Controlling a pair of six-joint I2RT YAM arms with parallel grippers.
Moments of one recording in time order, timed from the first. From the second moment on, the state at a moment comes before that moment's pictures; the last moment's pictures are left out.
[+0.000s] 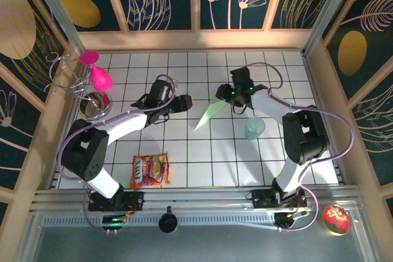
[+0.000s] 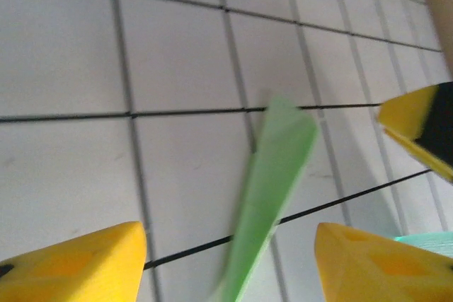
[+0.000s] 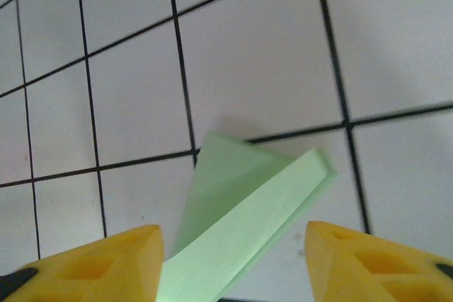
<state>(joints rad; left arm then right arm) -0.53 1.62 0.92 0.00 0.17 -0.63 0.44 1.74 1.16 -0.33 -0.08 0.68</state>
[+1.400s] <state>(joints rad) -0.48 1.44 0.59 0.11 0.10 -0.55 0.72 1.97 1.40 -0.68 0.32 1.22</state>
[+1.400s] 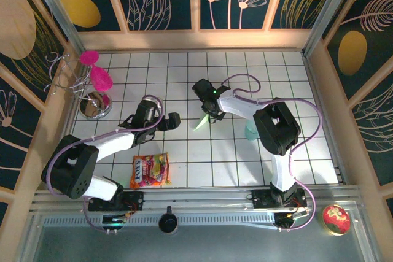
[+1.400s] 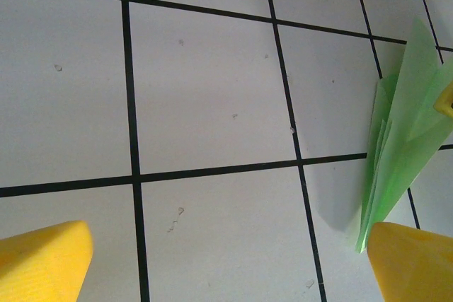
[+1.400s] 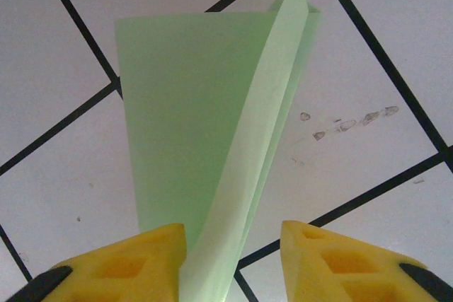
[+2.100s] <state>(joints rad) -0.48 1.39 0.57 0.14 0.10 -0.60 0.72 1.92 1.35 -0.58 0.37 1.11</state>
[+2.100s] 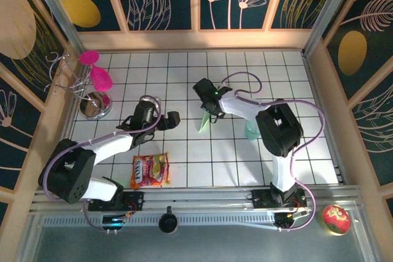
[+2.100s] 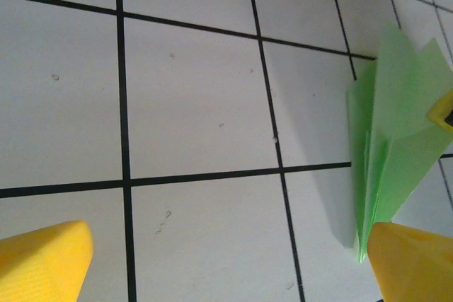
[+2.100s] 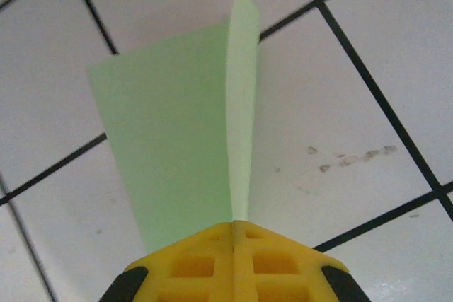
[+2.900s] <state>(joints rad) -0.46 1.35 0.57 0.18 0.11 -0.81 0.55 1.78 0.86 0.30 -0.43 0.81</state>
